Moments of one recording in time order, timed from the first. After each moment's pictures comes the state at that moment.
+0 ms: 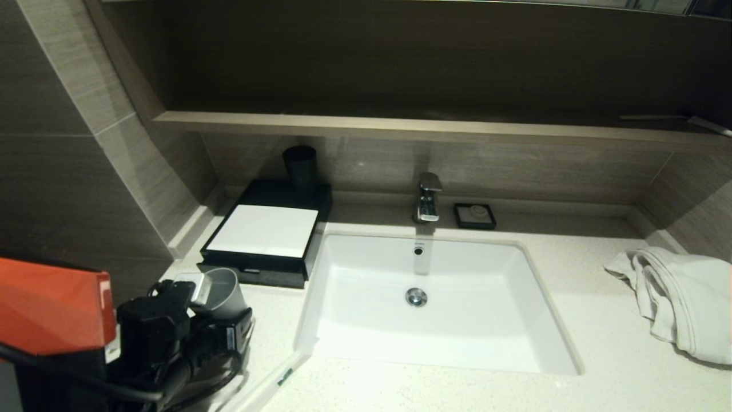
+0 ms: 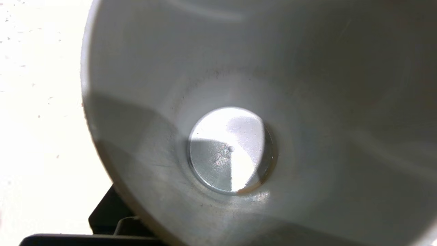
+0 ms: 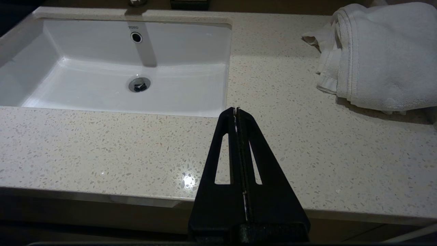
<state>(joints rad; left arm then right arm) -0.27 2.05 -0.14 -1.52 0.18 -0.10 0.00 0.00 0.00 0.00 0.00 0.00</state>
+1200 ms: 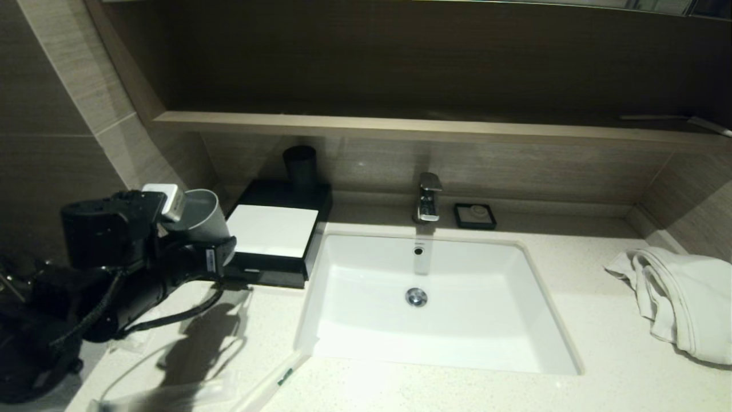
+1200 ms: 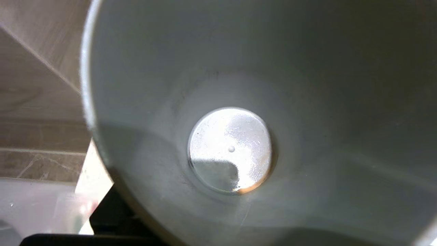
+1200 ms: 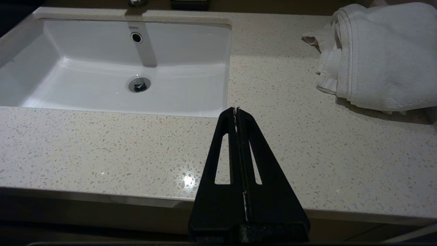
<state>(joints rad) -0.22 1.62 -0.57 -0.79 0.17 -0.01 0.00 0.00 0.00 0.00 0.00 0.00</state>
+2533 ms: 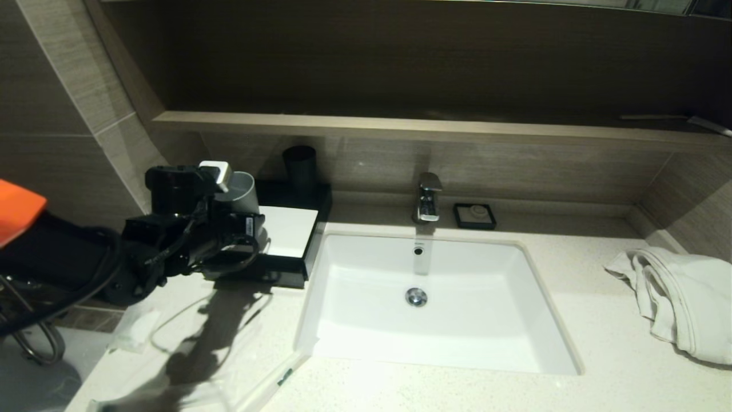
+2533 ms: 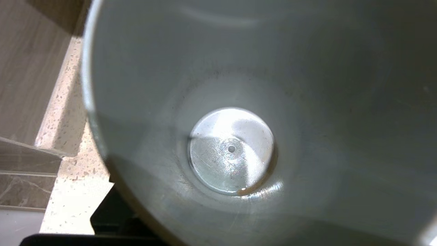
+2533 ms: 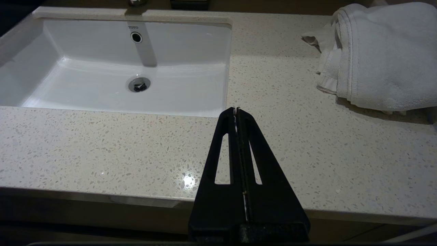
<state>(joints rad) -0.23 1.87 -0.94 -0.62 0.17 -0.01 0.00 0.00 0.00 0.00 0.00 0.00</state>
